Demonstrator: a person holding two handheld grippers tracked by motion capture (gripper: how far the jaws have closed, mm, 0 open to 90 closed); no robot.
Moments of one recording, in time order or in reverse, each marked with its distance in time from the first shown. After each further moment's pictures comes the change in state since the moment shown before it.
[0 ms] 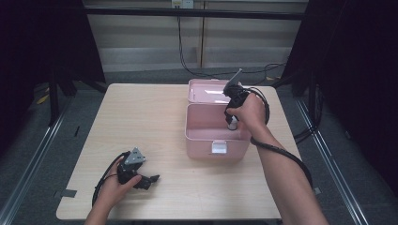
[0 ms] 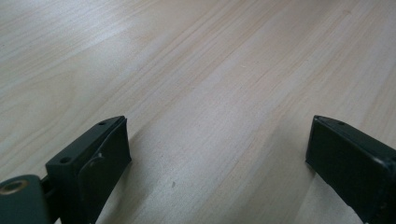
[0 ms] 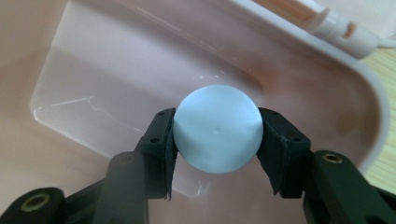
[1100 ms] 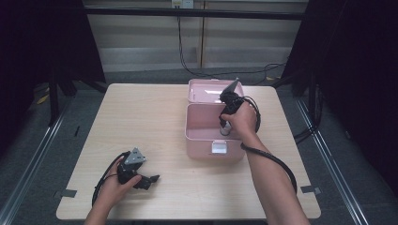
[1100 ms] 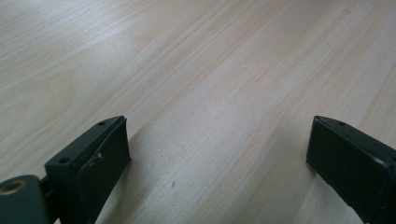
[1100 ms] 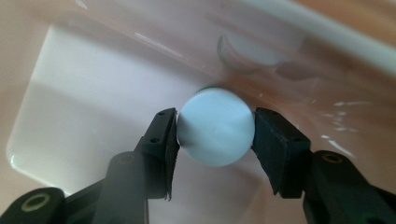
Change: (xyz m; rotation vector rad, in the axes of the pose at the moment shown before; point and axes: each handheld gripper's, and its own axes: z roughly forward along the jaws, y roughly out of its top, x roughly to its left) left arm 0.000 0.000 0.000 0.001 0.001 0.000; right arm 0.002 0.006 0.045 -0.071 0.021 0.044
